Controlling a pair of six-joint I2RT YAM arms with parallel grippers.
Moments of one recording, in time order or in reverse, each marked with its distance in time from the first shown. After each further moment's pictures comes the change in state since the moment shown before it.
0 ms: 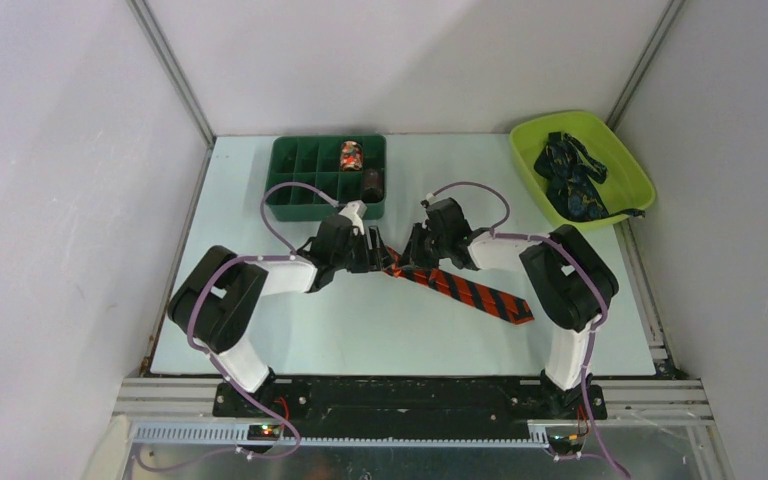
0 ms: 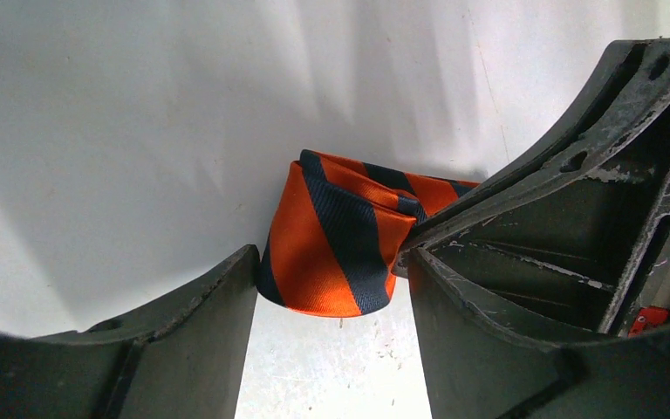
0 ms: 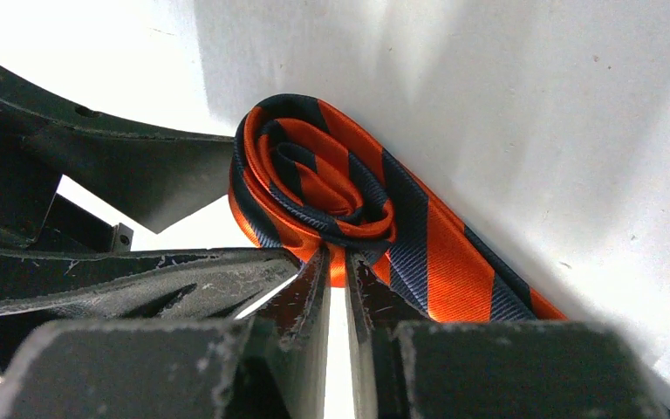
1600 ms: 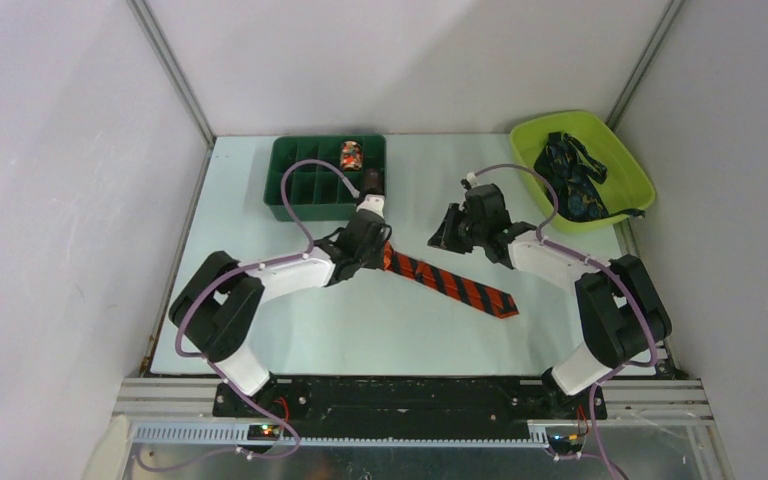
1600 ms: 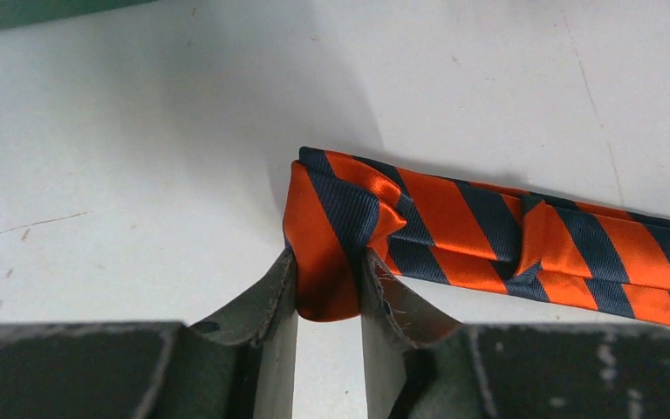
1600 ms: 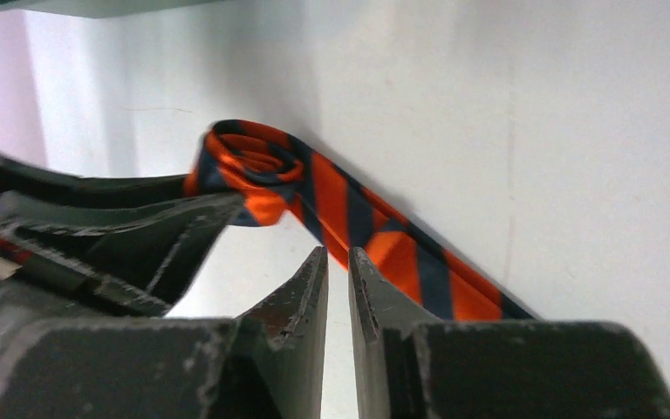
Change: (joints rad) left arm -0.154 -0.033 0.185 -0.342 -0.404 0.142; right arm -0.123 -0.298 -0.069 -0.113 0.100 -0.089
